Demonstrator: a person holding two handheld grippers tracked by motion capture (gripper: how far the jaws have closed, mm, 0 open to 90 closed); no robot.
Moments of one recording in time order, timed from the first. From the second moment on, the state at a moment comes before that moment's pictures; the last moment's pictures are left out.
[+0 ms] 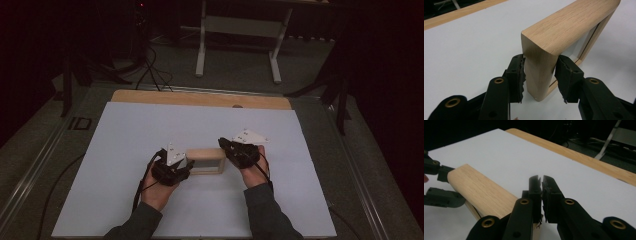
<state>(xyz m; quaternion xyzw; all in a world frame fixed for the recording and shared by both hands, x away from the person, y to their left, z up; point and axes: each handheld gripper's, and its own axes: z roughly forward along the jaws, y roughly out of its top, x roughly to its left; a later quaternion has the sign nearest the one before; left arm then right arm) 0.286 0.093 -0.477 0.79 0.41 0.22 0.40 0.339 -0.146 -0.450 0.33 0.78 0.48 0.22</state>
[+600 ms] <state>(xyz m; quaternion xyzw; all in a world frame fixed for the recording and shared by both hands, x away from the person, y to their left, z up) 0.287 0.094 -0.480 0.79 0.41 0.21 0.40 0.323 -0.168 -0.447 0.30 0.79 0.50 0.18</state>
